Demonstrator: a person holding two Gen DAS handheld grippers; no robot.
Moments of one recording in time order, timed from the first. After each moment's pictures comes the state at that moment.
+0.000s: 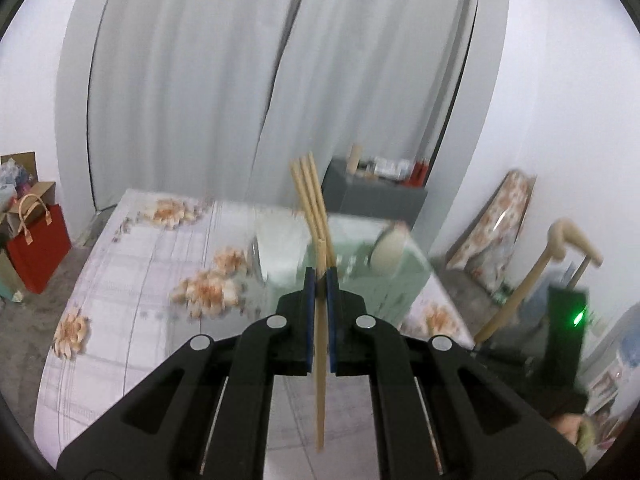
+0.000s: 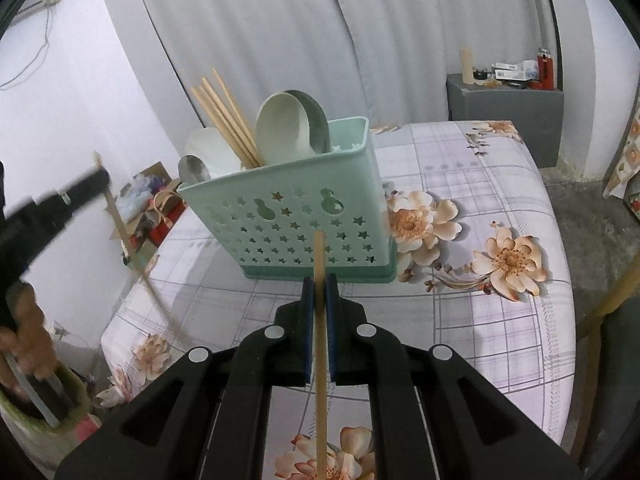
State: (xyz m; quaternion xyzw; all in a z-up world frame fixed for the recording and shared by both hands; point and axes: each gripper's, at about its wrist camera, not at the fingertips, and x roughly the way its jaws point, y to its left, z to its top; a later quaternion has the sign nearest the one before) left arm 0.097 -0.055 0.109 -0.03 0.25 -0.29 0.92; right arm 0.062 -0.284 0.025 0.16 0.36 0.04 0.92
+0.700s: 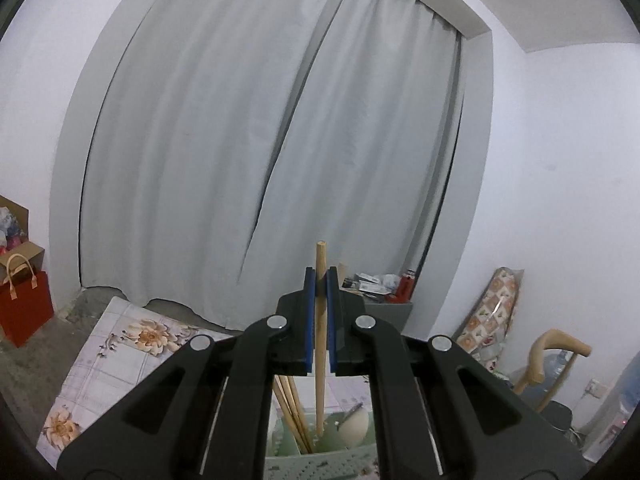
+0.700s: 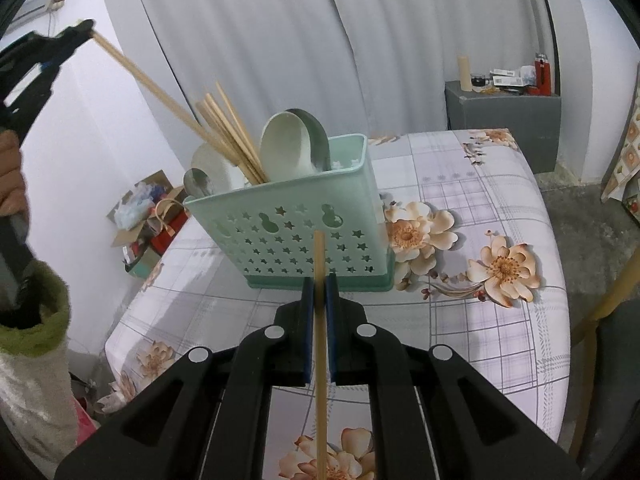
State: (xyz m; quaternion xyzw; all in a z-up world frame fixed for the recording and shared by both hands) left arm 0.119 -0.083 0.204 -0.10 0.08 -0.29 0.95; right arm 0.057 -0.288 0.034 0.16 0.35 0.03 0.92
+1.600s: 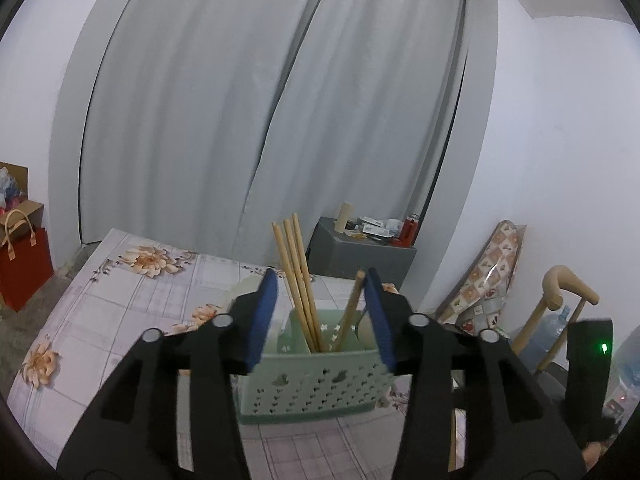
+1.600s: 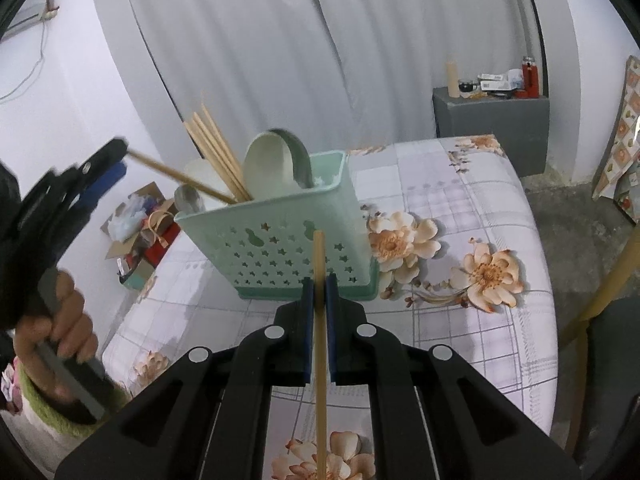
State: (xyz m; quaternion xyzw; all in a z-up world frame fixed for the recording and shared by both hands) left arm 0.103 -0.075 0.099 -0.08 0.16 -0.29 0.94; right arm 0.050 -0.299 0.044 0.17 0.34 0.01 0.93
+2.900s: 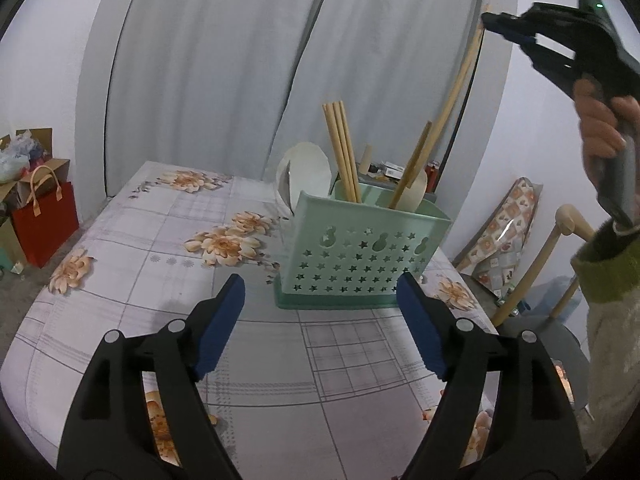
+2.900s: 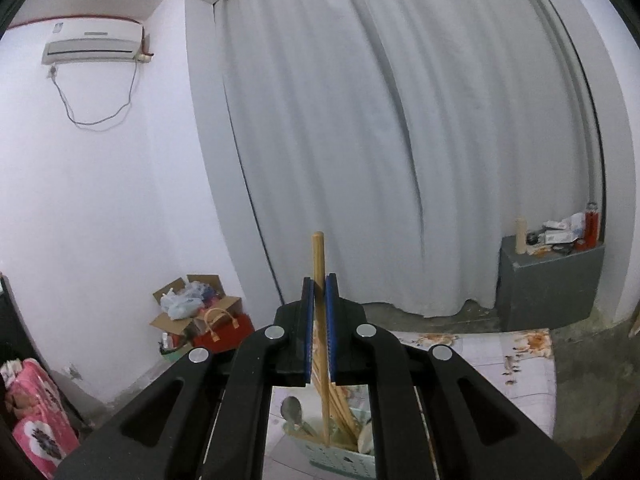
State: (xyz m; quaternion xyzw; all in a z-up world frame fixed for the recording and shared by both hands) left arm 0.061 -0.030 0.024 -0.05 0.24 -0.26 0.93; right arm 0.104 -0.279 0.237 0.12 0.13 0.11 0.98
